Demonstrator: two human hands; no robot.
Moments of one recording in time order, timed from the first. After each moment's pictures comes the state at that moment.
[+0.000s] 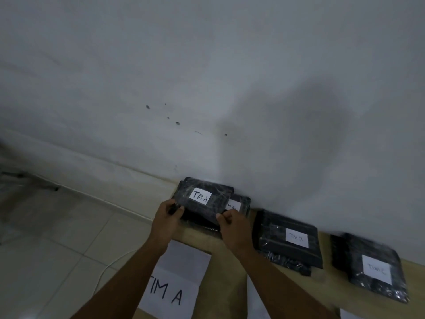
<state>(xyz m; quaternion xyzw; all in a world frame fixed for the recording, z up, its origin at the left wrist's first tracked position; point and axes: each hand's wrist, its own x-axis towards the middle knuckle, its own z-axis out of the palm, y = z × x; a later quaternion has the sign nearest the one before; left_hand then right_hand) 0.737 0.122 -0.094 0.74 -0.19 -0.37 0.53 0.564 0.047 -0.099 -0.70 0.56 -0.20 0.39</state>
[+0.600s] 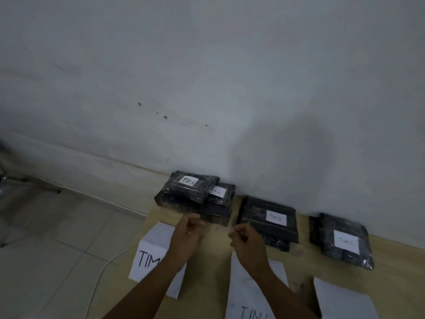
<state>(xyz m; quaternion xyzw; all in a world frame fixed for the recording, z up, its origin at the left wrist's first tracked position) 0.618 0.177 -0.072 0.73 -0.31 -0.38 0.47 0.450 0.118 -0.090 -0.60 0.55 -0.26 0.52</state>
